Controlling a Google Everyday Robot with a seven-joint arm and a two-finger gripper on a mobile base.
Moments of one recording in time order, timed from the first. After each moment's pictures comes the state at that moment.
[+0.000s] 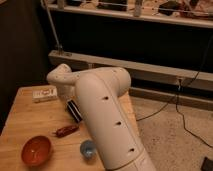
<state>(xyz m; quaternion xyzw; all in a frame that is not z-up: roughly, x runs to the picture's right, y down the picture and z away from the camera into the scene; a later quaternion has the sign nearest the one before) -0.239 0.086 0.924 -0.31 0.12 0.38 0.86</state>
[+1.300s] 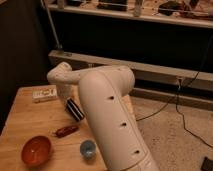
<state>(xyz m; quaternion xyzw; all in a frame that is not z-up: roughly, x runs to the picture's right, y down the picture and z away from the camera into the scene) -0.242 0.072 0.904 -0.30 0.09 0.40 0.86</state>
